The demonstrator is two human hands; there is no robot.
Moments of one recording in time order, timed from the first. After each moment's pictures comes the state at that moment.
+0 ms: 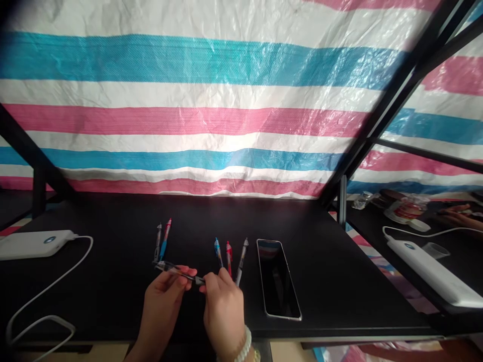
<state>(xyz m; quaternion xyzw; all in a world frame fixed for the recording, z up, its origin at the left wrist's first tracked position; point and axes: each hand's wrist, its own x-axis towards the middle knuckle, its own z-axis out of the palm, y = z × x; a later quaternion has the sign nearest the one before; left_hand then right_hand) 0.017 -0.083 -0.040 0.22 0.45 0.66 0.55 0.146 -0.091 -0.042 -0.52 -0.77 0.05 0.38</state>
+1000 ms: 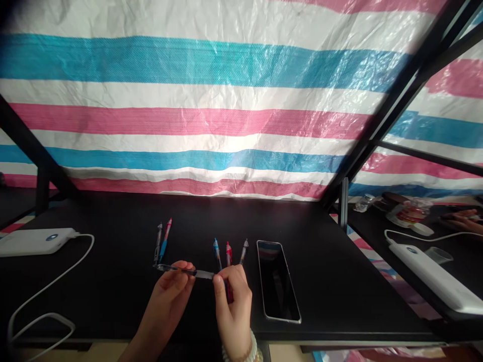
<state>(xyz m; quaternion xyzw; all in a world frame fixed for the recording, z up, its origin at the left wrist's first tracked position) 0.017 -0.083 -0.044 0.14 0.35 0.67 0.64 0.160 -0.091 -0.037 -0.49 -0.62 0.25 0.56</state>
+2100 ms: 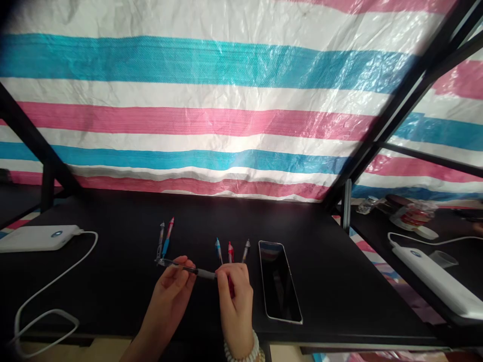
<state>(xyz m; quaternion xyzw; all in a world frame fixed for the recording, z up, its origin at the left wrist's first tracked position) 0.016 -0.082 -0.045 0.15 0.33 0.68 0.64 0.161 -0.088 -0.031 -0.48 -0.62 0.26 0.56</state>
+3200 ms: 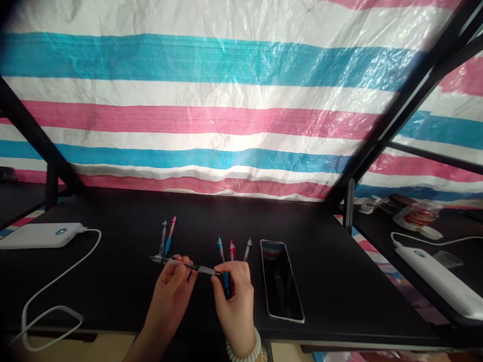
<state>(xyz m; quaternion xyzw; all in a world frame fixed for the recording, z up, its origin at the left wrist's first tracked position) 0.019 -0.079 -0.047 0.10 0.29 0.72 0.62 0.162 -0.085 -0.038 -0.48 -0.66 0.21 0.54</state>
